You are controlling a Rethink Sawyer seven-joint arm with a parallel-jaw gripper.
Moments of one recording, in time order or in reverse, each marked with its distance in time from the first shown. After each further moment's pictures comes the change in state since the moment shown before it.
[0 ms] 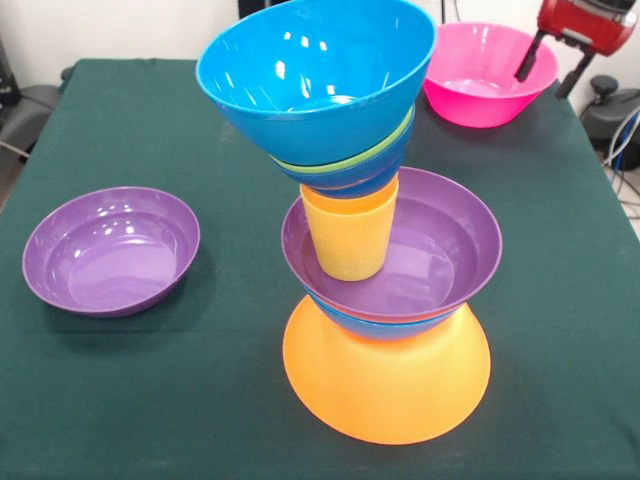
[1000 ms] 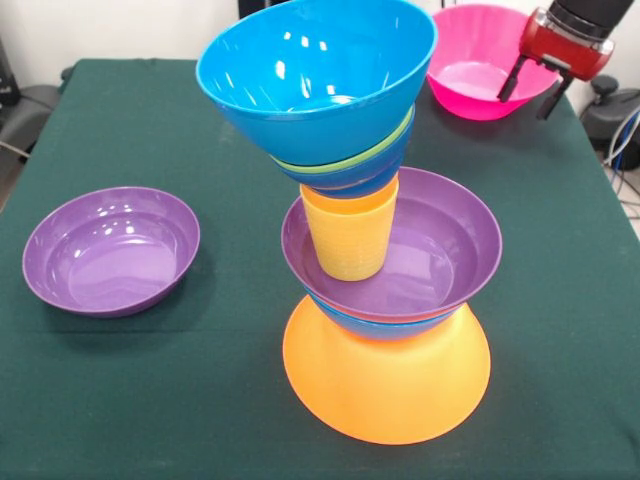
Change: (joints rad) arm 0.001 0.064 0.000 0.004 0.015 -0.053 0.000
